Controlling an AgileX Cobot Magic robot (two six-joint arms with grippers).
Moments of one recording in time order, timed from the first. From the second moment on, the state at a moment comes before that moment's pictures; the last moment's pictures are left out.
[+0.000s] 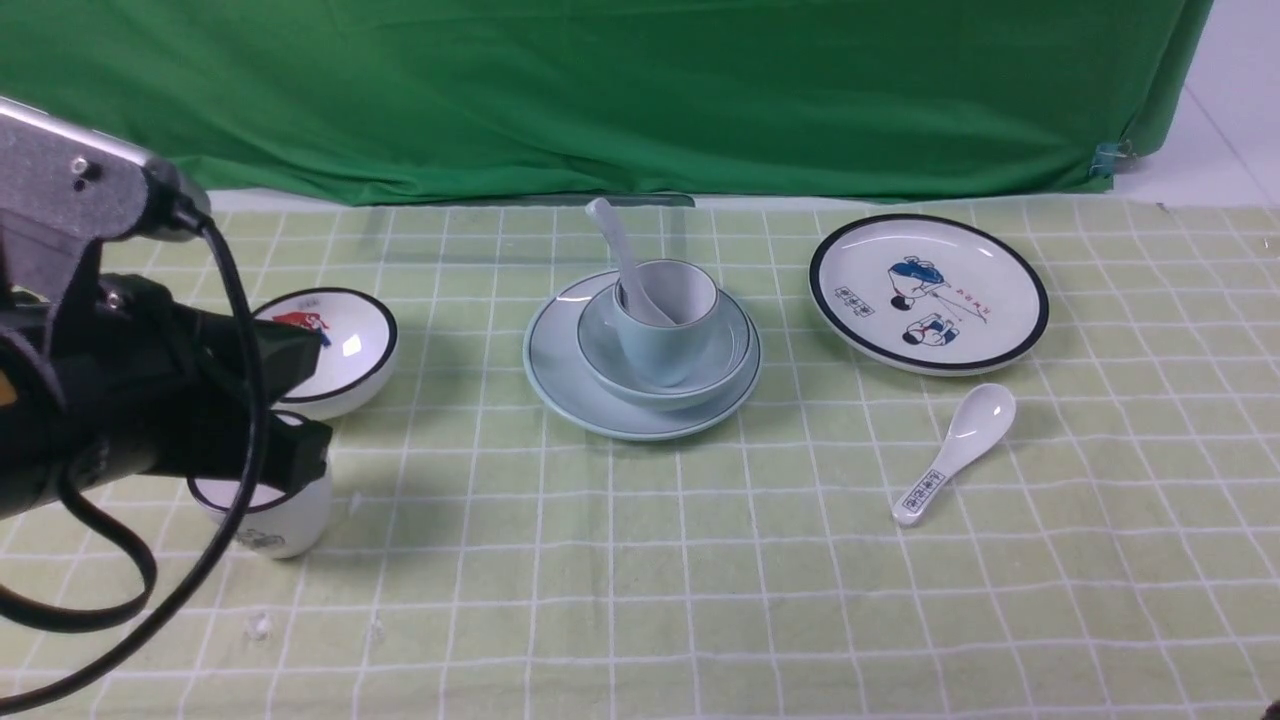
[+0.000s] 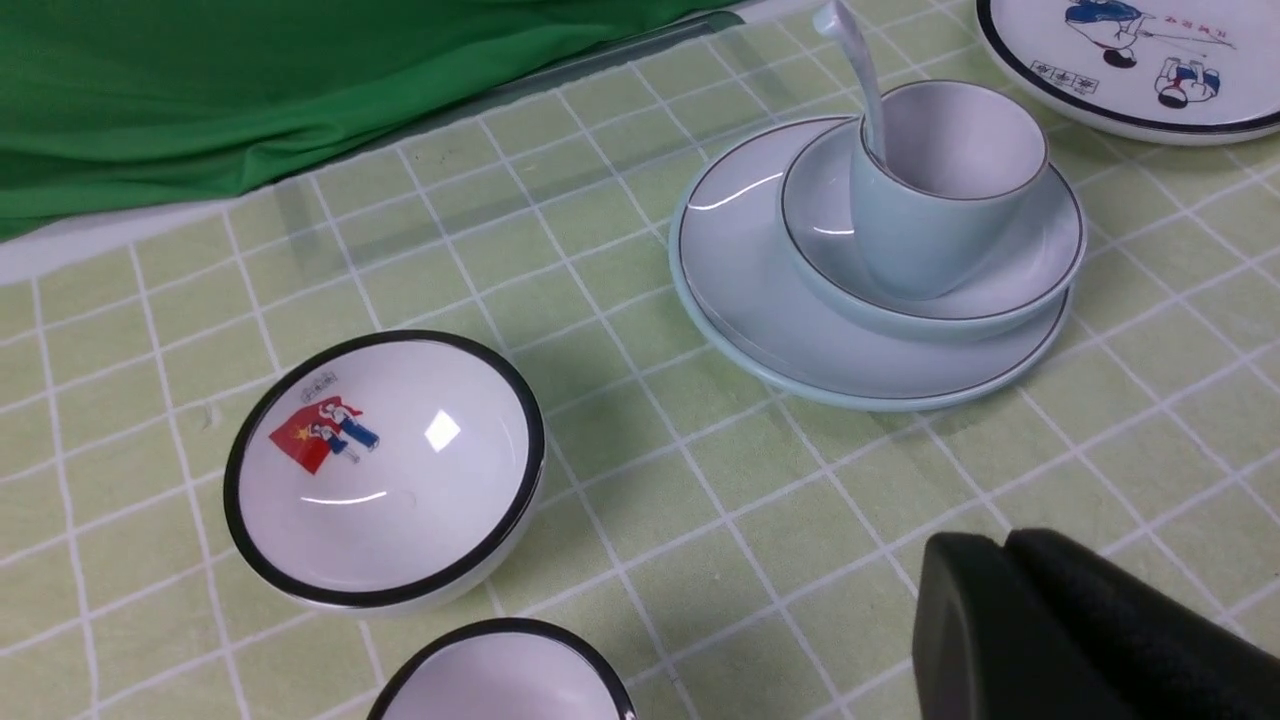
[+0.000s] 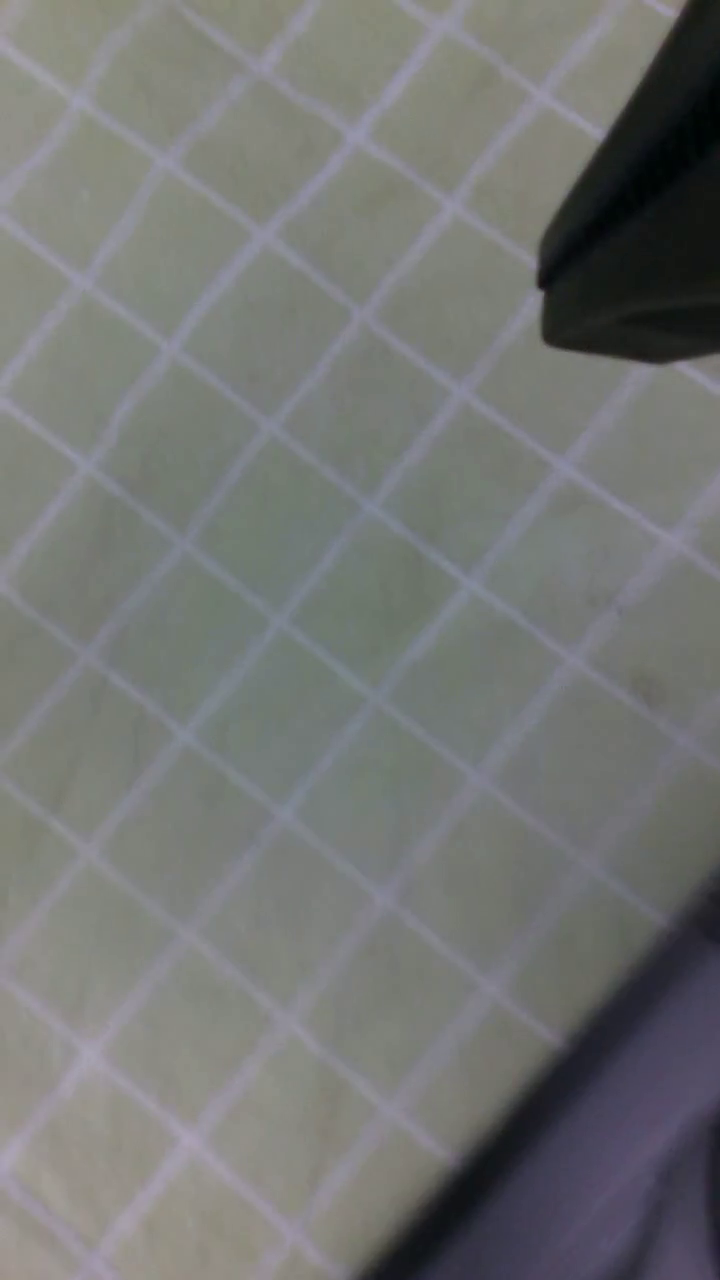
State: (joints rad) right arm 0.51 0.68 -0.68 0.06 0.97 -0.24; left arm -0.27 0.95 -0.72 -0.20 0.34 0.29
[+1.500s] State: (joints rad) right arm 0.03 0.00 0.01 0.00 0.21 -0.13; left arm -0.27 0.95 -0.72 -0.14 0.29 0.29
